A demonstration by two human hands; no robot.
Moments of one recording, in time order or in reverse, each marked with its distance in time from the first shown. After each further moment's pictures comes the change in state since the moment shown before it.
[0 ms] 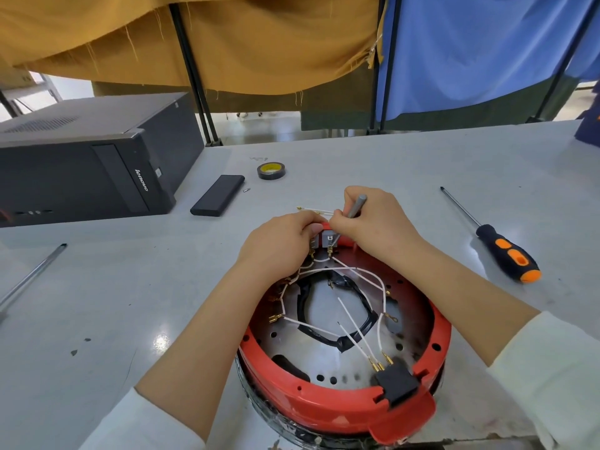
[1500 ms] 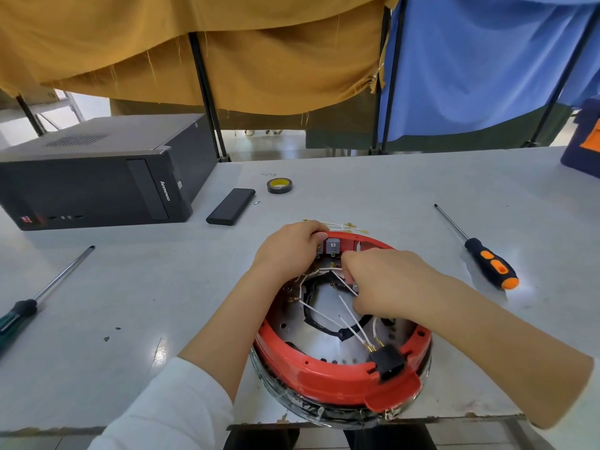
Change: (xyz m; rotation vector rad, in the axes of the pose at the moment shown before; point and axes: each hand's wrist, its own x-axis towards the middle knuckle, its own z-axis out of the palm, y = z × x) left_hand -0.001 -0.001 0.002 -0.082 0.032 0.009; right_hand -0.063 -0.052 -0.027 -0.806 -0.549 -0.070
